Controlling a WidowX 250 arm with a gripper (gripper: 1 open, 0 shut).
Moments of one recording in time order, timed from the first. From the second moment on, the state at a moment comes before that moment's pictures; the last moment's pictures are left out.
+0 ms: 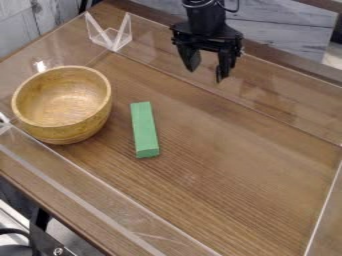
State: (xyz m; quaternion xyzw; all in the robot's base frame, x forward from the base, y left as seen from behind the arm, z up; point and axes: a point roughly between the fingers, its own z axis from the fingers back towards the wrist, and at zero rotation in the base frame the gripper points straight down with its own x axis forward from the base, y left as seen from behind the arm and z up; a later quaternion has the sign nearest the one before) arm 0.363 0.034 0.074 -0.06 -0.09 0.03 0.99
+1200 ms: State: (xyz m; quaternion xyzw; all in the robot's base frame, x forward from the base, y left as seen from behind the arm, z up) arm 0.366 0.037 0.069 -0.07 -0.08 0.04 0.99
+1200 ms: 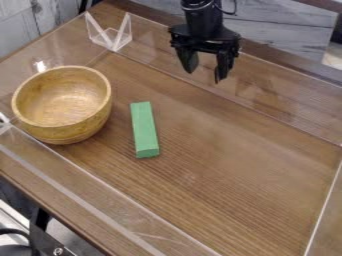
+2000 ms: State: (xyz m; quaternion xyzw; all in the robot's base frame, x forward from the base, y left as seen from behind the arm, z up) arm 0.333 0.050 0.059 -0.05 -0.06 0.14 0.99
